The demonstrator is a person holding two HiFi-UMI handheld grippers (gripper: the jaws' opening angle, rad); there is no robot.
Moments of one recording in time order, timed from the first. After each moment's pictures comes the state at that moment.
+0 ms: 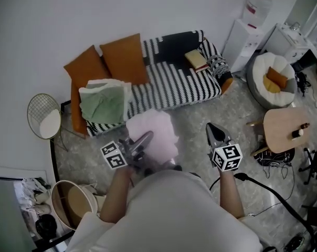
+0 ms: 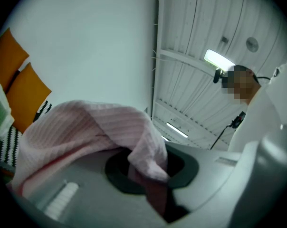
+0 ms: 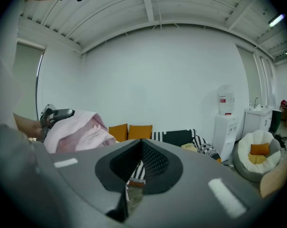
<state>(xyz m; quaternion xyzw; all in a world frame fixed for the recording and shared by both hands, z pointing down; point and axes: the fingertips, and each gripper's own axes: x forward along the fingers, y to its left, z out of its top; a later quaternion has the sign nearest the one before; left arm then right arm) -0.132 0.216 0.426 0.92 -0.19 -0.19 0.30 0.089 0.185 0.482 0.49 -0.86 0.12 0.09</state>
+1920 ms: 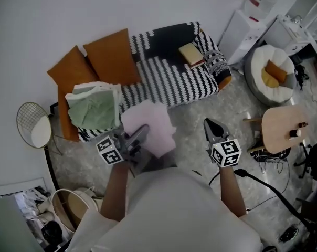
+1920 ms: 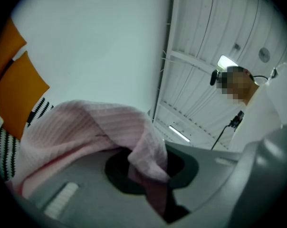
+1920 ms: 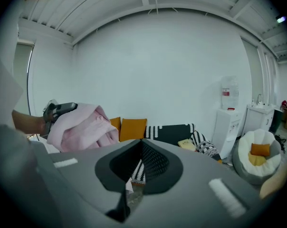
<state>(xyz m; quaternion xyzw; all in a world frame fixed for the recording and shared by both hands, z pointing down) -0.132 0.015 0.450 0.91 -0.19 -0.20 0.32 0.094 0.005 0.517 0.49 -0.85 0.15 0.13</state>
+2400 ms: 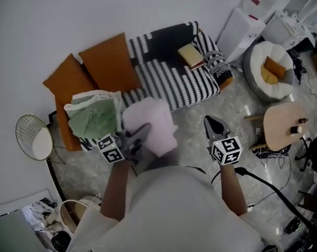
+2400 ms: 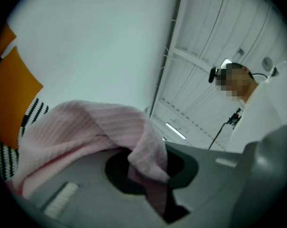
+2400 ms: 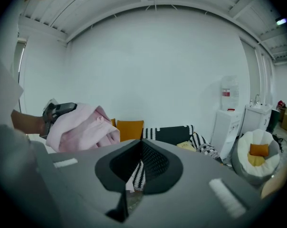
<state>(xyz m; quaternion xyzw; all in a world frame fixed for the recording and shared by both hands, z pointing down) -0.160 -0.080 0.446 0.92 -0.15 -0.18 0.33 0.056 -0.083 0.512 0.51 -0.83 0.16 0.14</state>
